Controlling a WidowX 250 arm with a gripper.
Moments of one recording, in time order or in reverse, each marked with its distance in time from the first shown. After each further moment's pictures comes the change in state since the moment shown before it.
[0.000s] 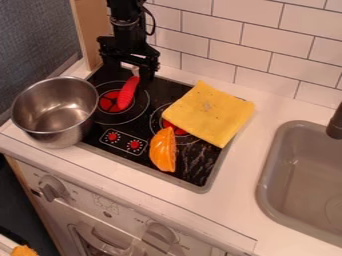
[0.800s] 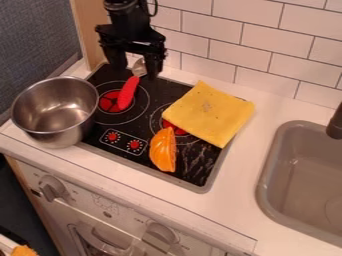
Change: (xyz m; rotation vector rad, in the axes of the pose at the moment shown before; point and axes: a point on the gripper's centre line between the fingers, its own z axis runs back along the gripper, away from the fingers) arm -0.031 -0.032 0.060 -0.108 -0.123 -0.028
